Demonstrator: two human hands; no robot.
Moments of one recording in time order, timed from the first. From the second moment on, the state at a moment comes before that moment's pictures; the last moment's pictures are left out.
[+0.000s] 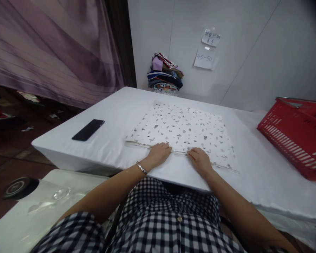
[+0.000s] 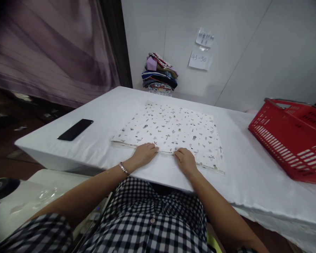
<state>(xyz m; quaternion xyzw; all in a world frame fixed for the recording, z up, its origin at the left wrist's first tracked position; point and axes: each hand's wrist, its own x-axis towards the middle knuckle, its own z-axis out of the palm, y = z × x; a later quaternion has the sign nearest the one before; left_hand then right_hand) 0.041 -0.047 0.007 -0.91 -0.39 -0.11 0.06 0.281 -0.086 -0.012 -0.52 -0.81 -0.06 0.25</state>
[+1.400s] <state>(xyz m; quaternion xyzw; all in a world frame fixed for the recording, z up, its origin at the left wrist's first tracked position) 0.034 -0.038 0.019 -0.93 -0.36 -0.11 0.03 0.274 -0.090 -0.009 -0.51 -0.82 -0.03 0.25</state>
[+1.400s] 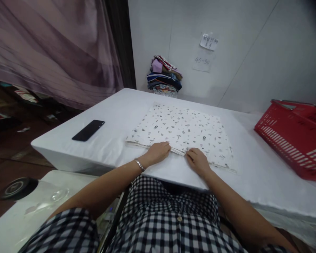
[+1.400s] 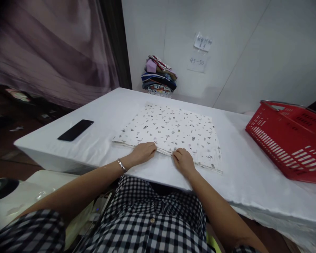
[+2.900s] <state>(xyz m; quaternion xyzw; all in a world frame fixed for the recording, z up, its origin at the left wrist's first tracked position) -0.093 -0.046 0.008 -0.76 -0.62 -0.20 0.05 0.299 -0.088 -0.040 -0.49 -0.83 -0.06 0.25</state>
